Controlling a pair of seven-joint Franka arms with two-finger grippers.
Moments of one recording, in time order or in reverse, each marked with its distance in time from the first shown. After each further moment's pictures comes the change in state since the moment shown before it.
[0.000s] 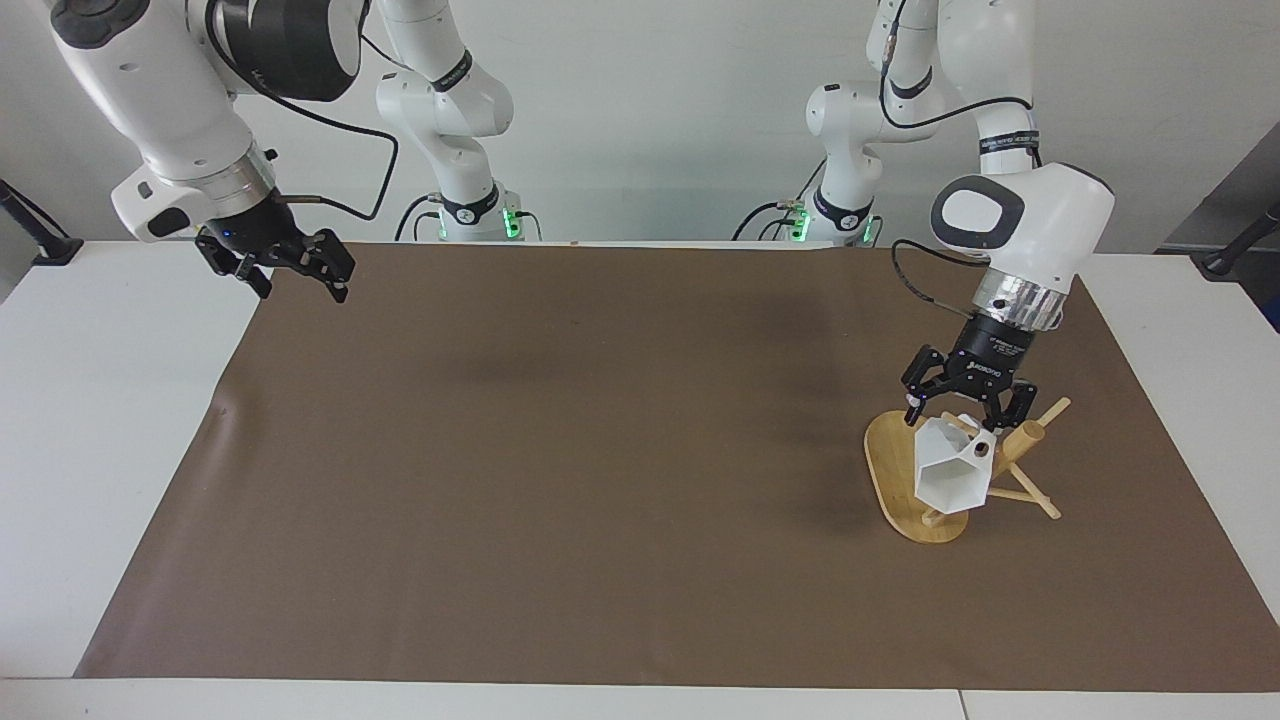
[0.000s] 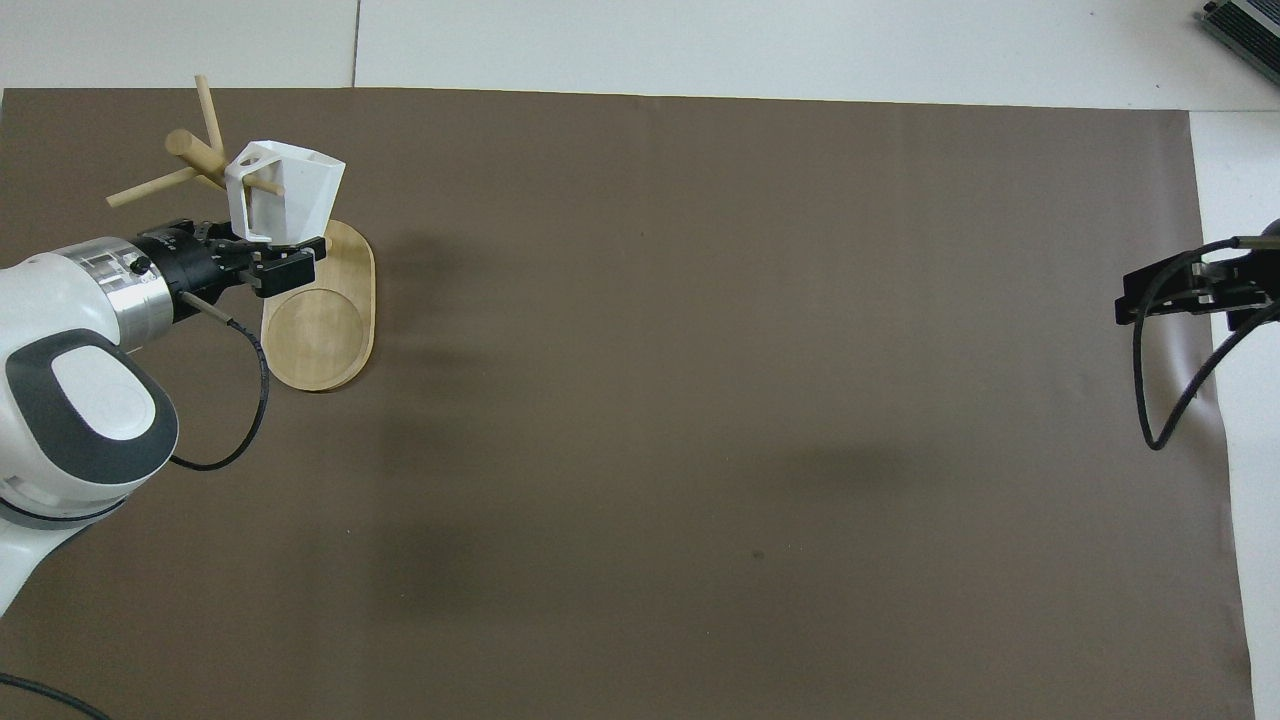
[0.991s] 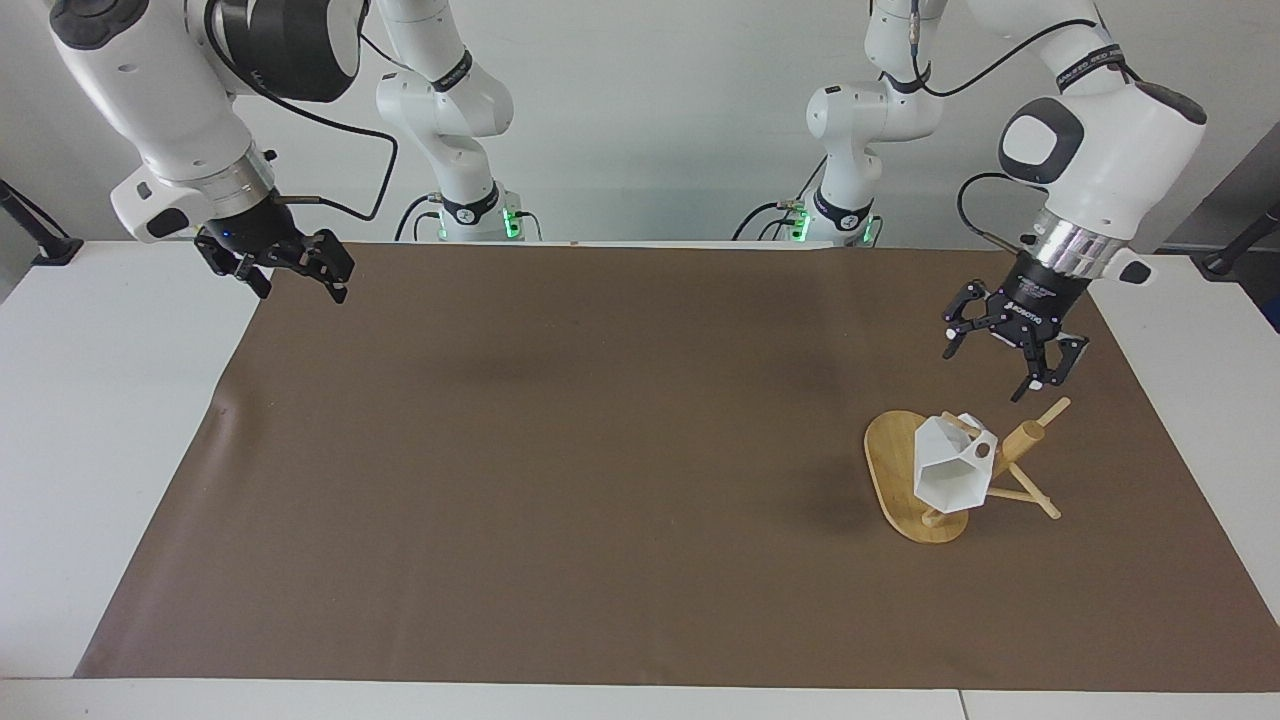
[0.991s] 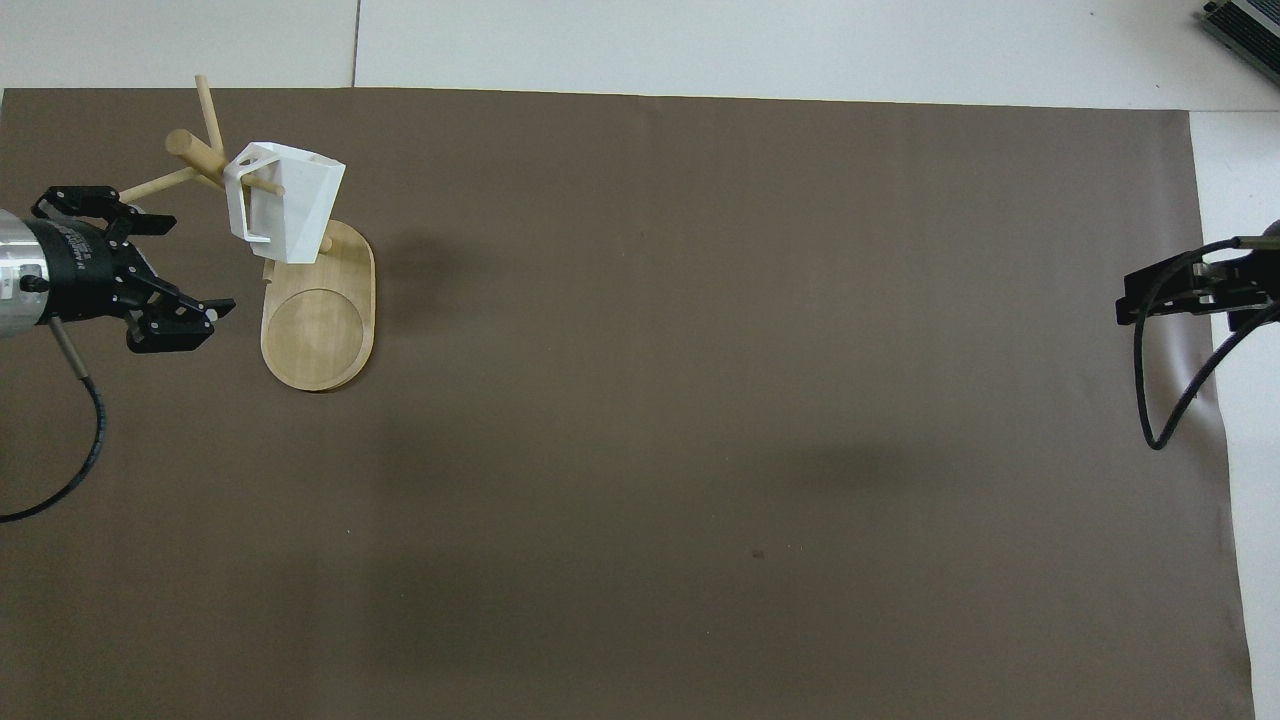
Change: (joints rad) left arm 0.087 -0.110 0.015 0.166 0.396 -0.497 0.450; right arm 0.000 0.000 -0.003 -0.001 0.000 0.000 0.000
